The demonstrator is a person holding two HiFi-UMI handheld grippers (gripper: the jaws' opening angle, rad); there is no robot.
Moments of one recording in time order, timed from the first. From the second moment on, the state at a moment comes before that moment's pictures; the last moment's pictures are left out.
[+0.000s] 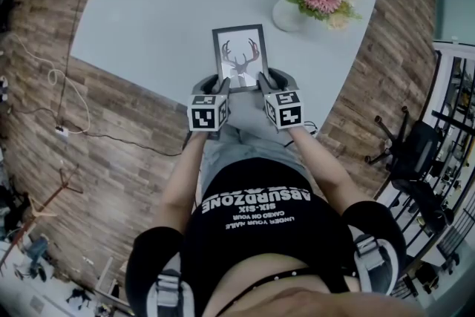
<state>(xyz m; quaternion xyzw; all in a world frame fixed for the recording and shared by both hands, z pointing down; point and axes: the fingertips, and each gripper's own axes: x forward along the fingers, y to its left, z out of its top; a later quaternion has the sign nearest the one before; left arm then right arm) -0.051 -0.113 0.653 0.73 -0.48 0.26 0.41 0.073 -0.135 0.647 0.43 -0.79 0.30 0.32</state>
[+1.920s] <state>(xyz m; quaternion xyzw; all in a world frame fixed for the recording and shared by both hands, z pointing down) -0.045 -0.101 0.498 0.80 -0.51 0.12 0.30 0.061 -0.110 0.497 0.43 -0.86 0.24 0.14</state>
